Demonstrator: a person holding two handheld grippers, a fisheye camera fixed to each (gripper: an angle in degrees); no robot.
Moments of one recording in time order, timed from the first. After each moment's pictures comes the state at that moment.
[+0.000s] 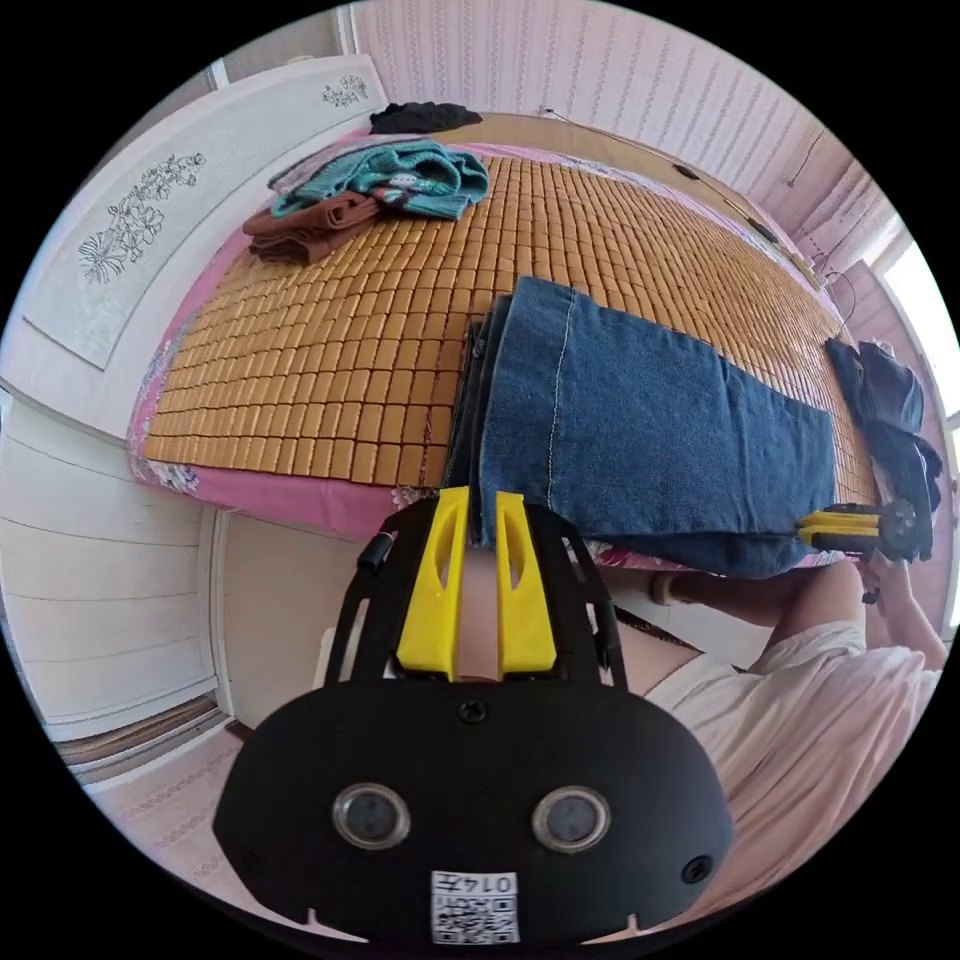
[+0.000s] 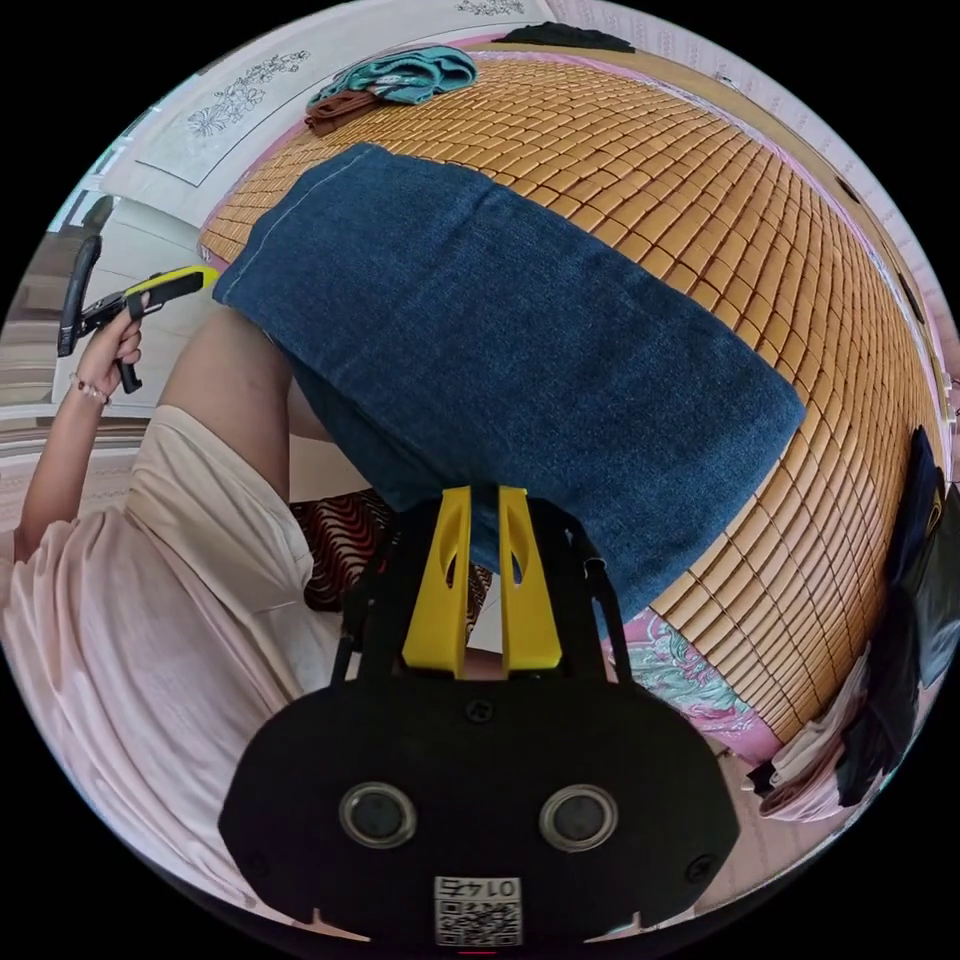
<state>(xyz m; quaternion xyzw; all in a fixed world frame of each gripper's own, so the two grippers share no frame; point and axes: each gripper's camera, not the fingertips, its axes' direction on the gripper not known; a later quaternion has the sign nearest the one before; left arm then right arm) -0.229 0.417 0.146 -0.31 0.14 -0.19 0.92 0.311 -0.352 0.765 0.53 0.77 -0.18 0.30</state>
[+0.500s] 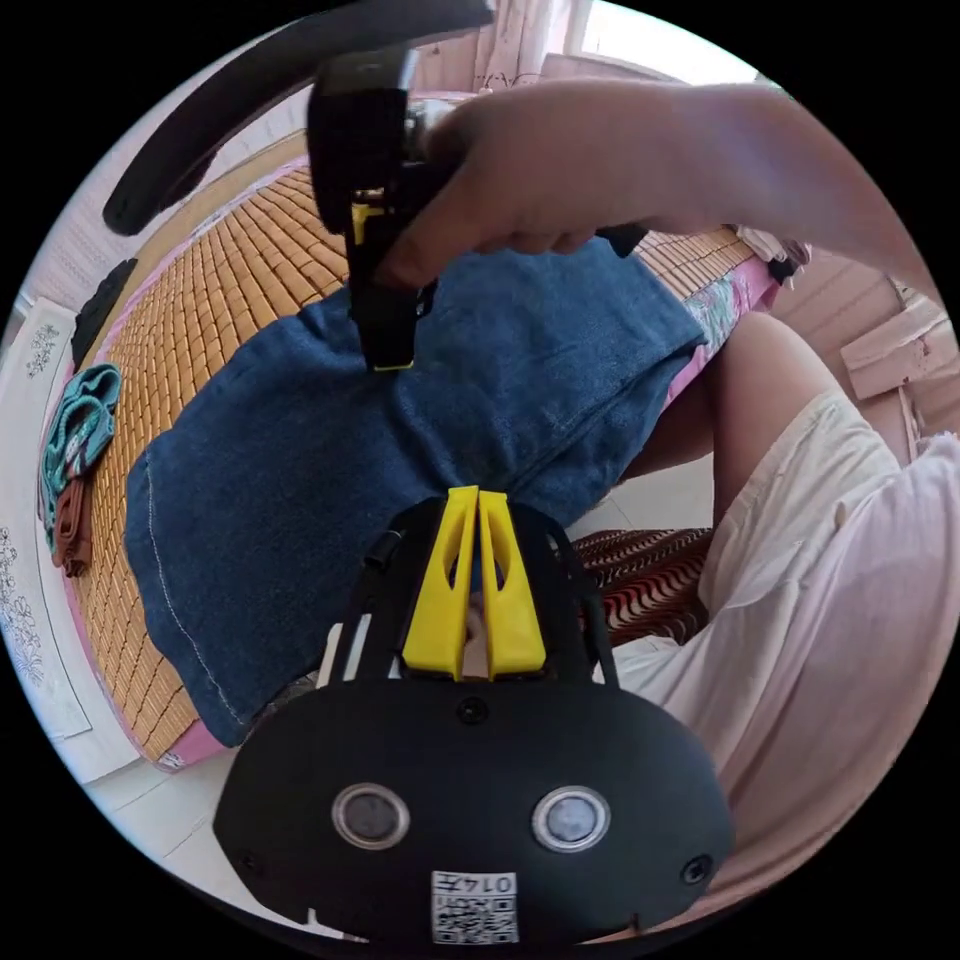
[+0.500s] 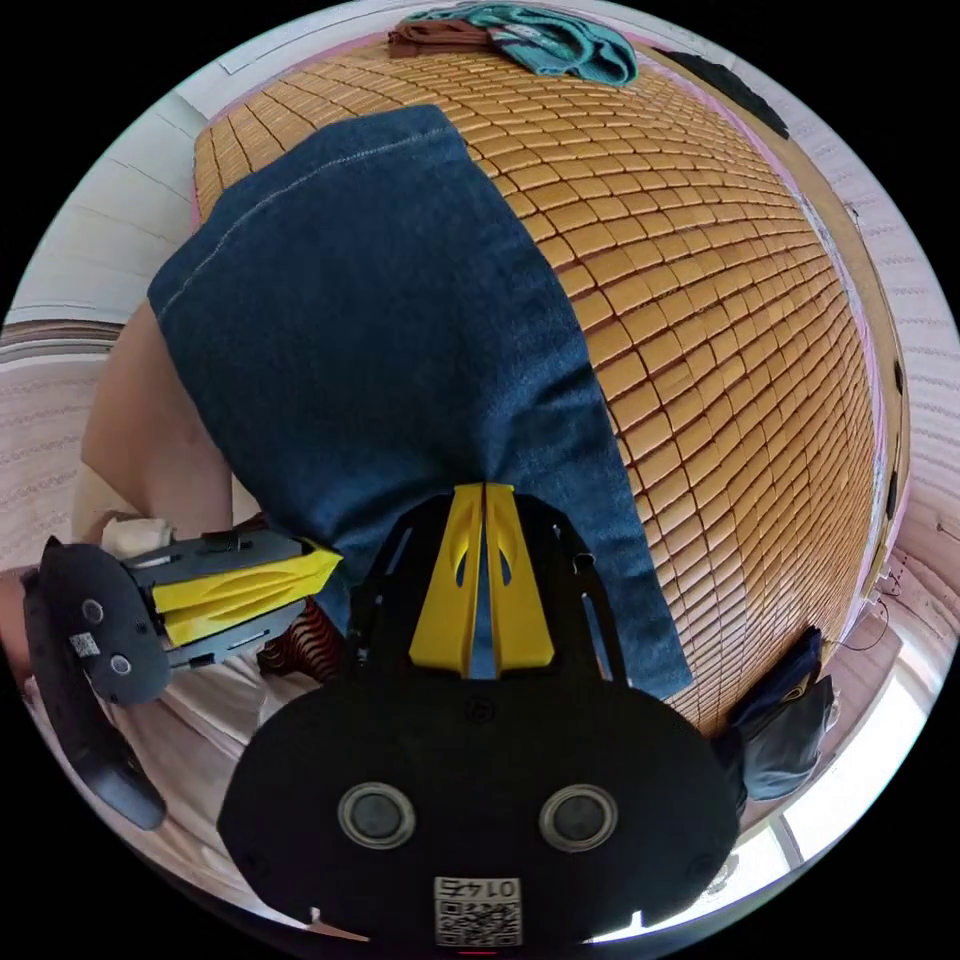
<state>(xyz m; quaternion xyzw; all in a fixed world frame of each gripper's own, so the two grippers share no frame) 0.017 0.371 0.141 -0.23 0.34 0.13 0.90 0.125 -0.496 0.781 0.43 0.87 -0.11 0.20</state>
